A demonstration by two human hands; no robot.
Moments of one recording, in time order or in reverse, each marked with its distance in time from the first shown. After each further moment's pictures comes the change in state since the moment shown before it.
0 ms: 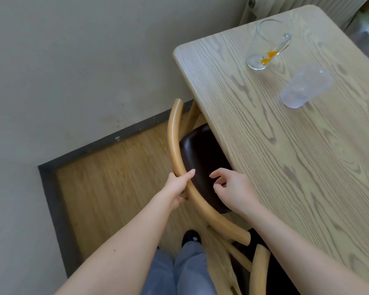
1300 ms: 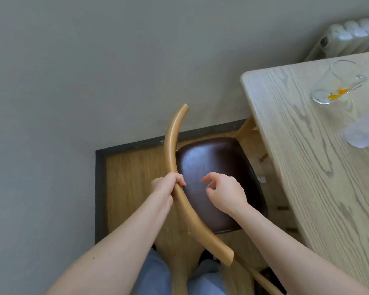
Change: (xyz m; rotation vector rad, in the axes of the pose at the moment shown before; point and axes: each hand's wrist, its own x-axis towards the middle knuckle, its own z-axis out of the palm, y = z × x) left_hand -0.070 0.011 -0.129 -0.370 0.445 0.098; right_hand -0.010 -0.117 0.058 -0.130 -0.135 -0.279
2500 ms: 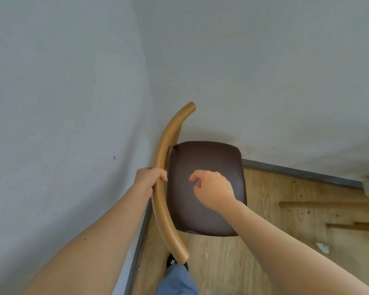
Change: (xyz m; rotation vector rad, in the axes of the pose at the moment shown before) left_hand 0.212 0.121 -0.377 -0.059 0.162 -0.022; right_hand 0.118 -0.368 0.199 -0.338 -0.281 -0.352
